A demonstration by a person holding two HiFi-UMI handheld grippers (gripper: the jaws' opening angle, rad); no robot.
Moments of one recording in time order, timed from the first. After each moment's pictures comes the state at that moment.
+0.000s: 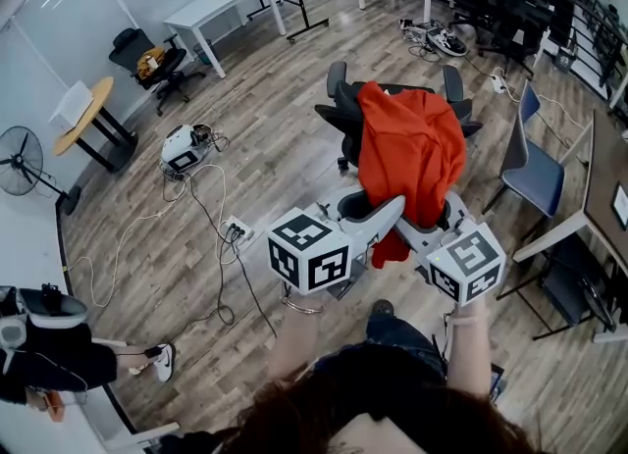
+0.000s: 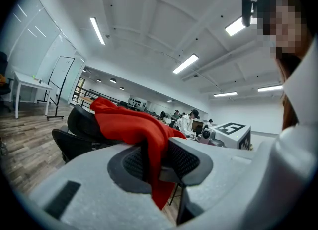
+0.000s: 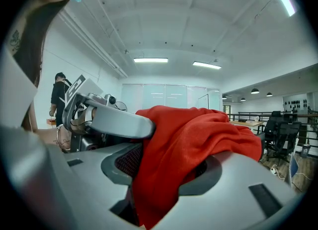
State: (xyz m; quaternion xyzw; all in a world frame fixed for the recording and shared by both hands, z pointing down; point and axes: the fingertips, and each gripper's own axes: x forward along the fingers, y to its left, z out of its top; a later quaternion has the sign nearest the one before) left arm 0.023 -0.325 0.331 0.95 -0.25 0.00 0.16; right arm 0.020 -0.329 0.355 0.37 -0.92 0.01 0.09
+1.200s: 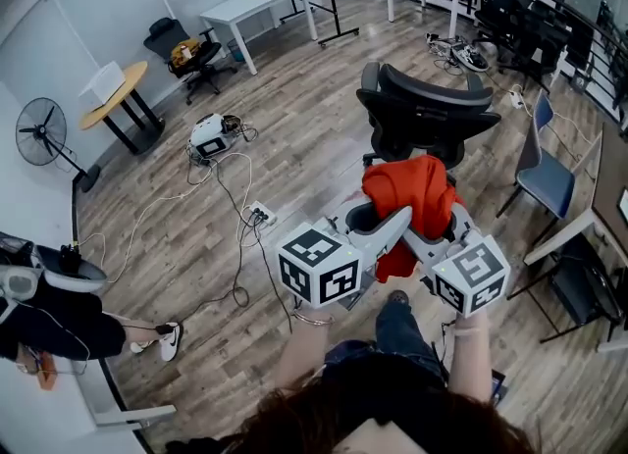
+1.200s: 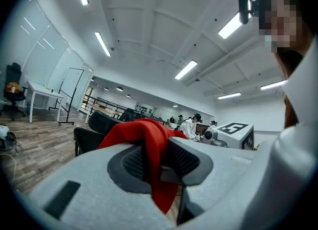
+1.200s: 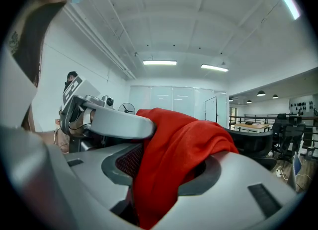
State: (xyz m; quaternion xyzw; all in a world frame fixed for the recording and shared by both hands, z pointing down) left arm -0.056 -0.186 0.317 0.94 -0.31 -0.03 0.14; right arm -0.057 -0.190 0.340 0.35 -0.93 0.00 0.09
